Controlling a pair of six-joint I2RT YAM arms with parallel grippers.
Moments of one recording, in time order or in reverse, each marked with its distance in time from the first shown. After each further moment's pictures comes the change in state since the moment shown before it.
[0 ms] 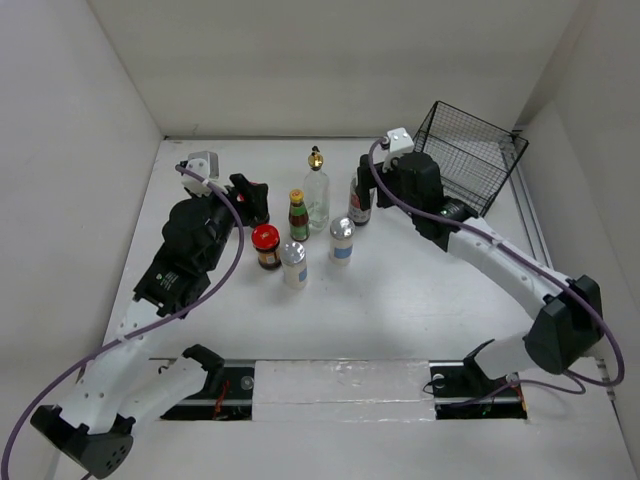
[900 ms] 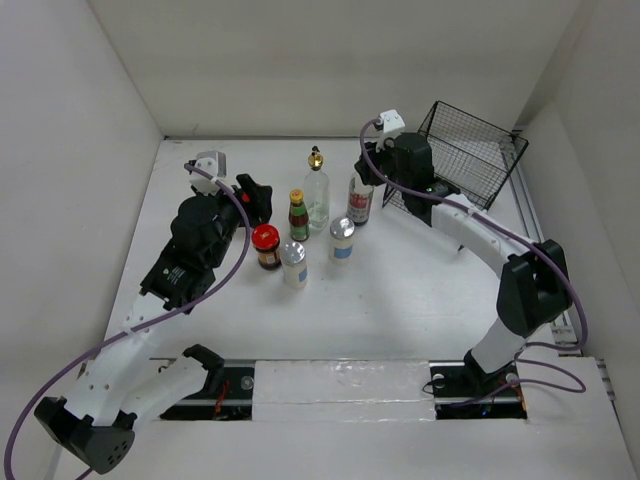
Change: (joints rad) left arm 0.000 0.034 -0.014 0.006 0.007 0.000; right arm -0.099 0.253 0.131 0.194 -0.199 -0.027
